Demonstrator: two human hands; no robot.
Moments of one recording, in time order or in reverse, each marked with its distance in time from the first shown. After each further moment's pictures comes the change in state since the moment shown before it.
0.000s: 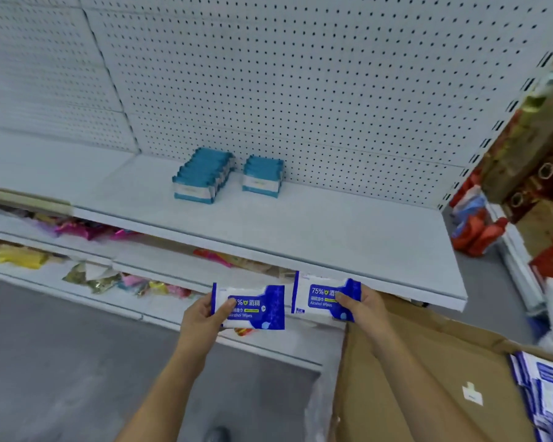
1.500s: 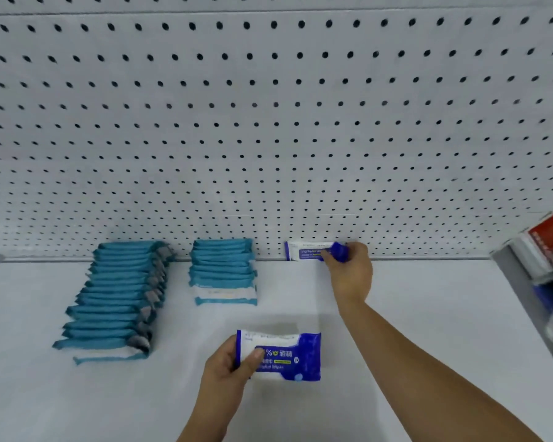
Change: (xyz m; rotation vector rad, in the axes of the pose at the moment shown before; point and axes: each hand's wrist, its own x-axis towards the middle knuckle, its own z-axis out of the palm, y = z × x) left_hand 0.346 0.108 0.128 0.195 -0.312 -0.067; right_hand 0.446 -0.100 0.075 -0.290 0.674 -0.097
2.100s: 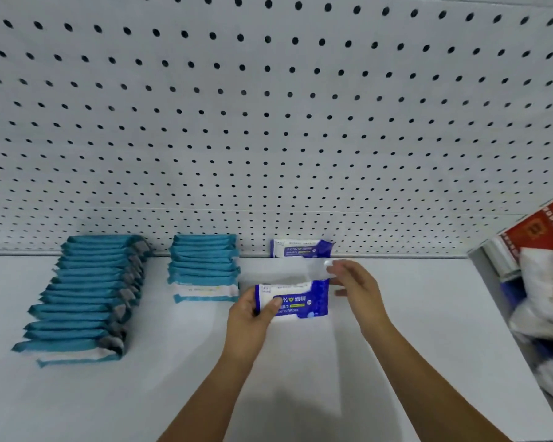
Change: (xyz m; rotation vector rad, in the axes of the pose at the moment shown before) left_hand 0.072 0.015 0.062 -0.102 -0.008 0.065; right_hand -0.026 0.008 -0.069 0.322 -0.361 0.147
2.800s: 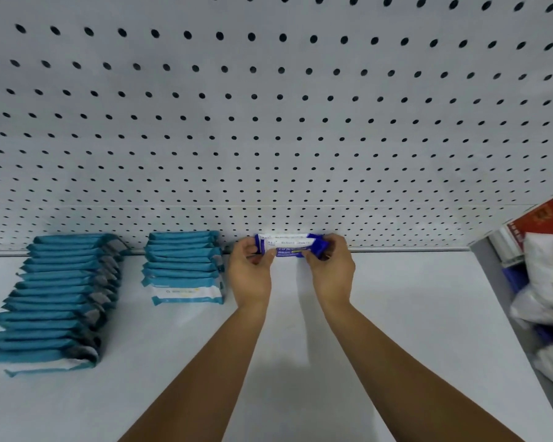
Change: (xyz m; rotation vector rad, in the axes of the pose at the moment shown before) left_hand 0.095 0.003 0.061 0.119 0.360 0.182; right_hand 0.055 0.015 0.038 -0.235 0.233 -0.187
